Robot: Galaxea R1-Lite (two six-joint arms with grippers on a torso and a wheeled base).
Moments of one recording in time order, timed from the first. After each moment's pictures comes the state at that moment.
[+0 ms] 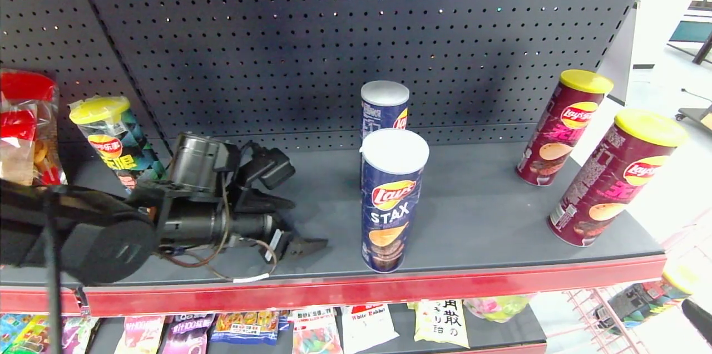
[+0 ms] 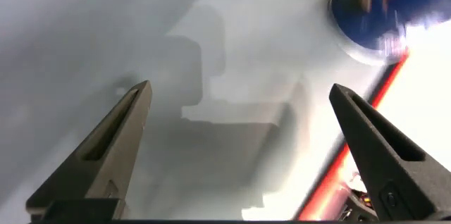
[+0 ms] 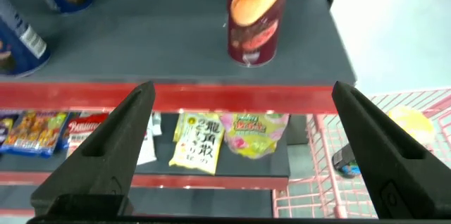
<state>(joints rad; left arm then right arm) -0.42 1.76 -0.78 -0.35 -0.36 0.26 -0.05 0.48 -0.17 -0.17 0.12 -0.02</state>
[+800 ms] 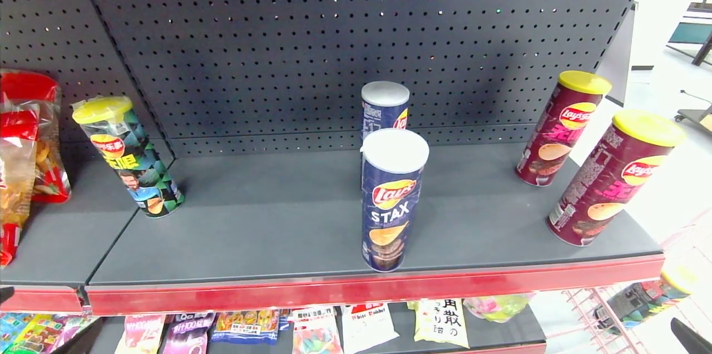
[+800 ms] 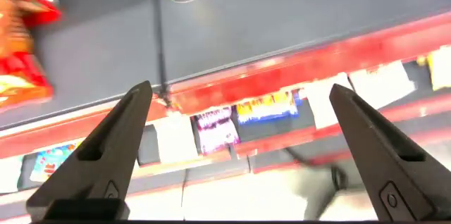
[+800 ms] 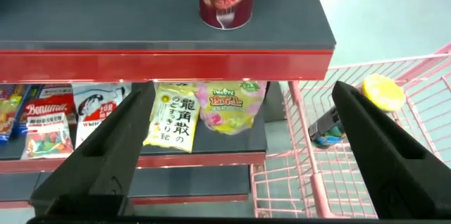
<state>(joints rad) -0.18 0.66 -0.34 0.07 0.15 0.17 -0.08 0.48 -0.10 -0.17 0.05 -0.08</state>
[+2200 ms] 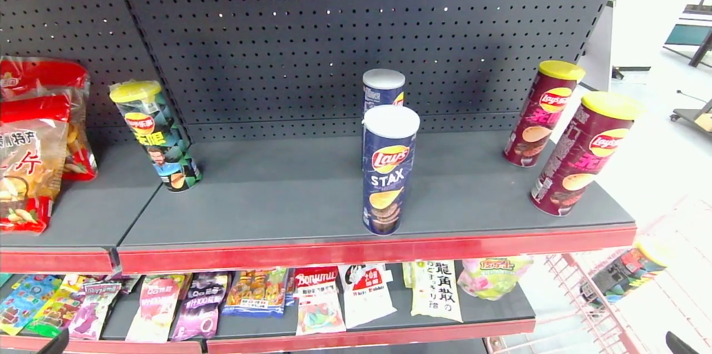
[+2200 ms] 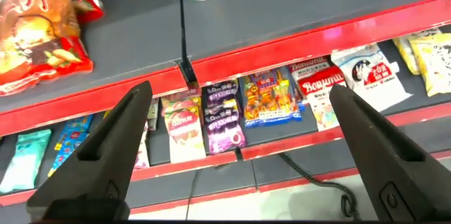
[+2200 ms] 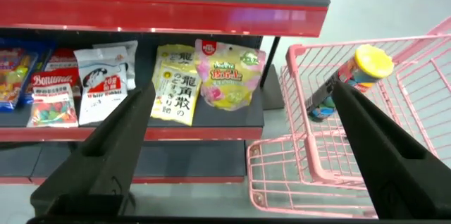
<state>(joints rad) -0.16 0.50 -0.31 0.07 0.14 0.21 -0.07 0.45 -0.06 -0.17 0.05 -0.11</state>
